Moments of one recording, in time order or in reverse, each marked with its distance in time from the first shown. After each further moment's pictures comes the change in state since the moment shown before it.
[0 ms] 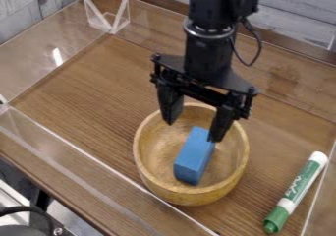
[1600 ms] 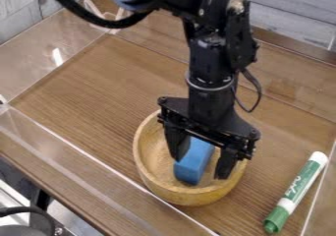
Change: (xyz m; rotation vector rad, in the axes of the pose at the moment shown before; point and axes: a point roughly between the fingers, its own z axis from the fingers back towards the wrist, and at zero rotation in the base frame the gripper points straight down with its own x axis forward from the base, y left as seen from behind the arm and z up) arm -0.008 -0.015 -0.036 -0.055 -0.030 -0.022
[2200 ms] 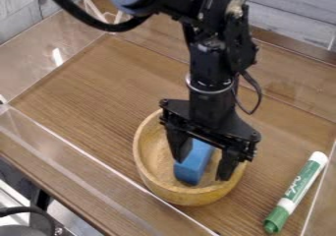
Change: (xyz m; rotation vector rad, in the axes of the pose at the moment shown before) arm 0.002 0.000 -0.003 -0.010 -0.014 -0.002
